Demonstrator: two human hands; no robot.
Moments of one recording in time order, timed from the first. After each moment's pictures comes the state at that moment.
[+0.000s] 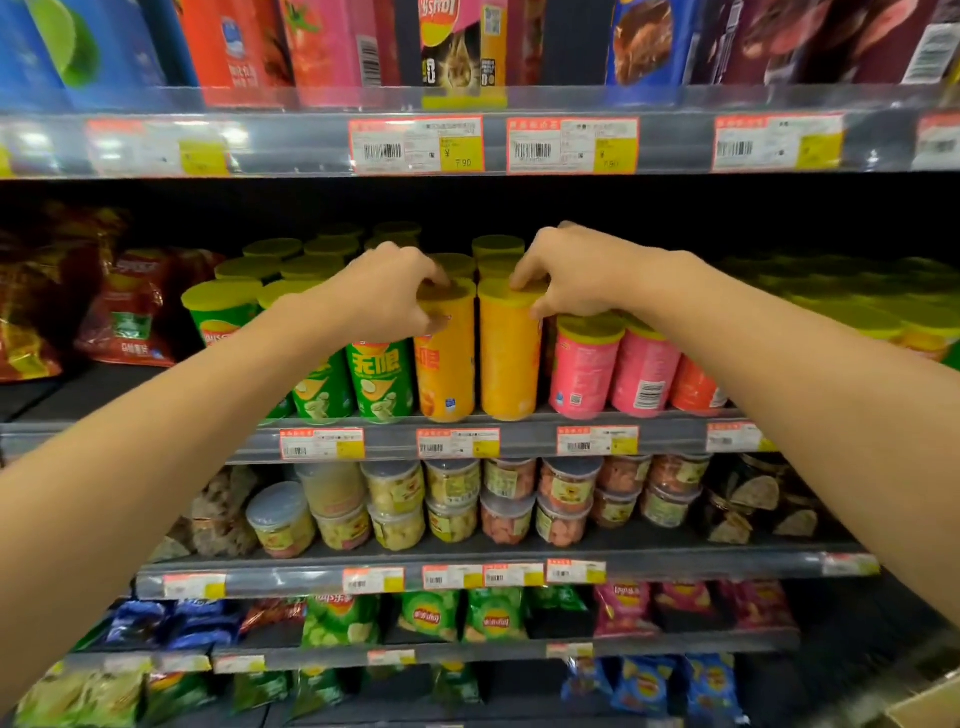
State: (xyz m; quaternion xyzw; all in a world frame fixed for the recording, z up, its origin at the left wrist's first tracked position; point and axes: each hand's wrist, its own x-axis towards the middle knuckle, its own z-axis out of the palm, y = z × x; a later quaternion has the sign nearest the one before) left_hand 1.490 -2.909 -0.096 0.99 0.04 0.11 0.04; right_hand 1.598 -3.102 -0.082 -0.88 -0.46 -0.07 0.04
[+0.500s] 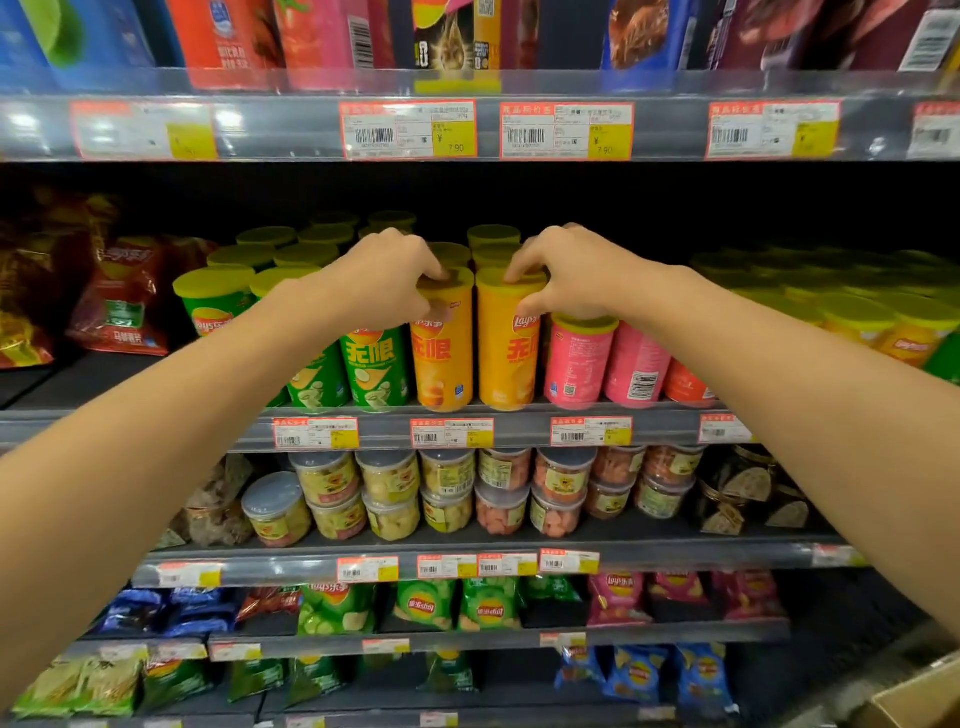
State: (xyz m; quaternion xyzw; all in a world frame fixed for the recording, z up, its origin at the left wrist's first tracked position) left_hand 1.493 -2.921 -0.097 0.99 0.04 0.11 0.02; right_hand 1.593 -3.110 -0.100 -0.88 -0.45 -0.09 0.10
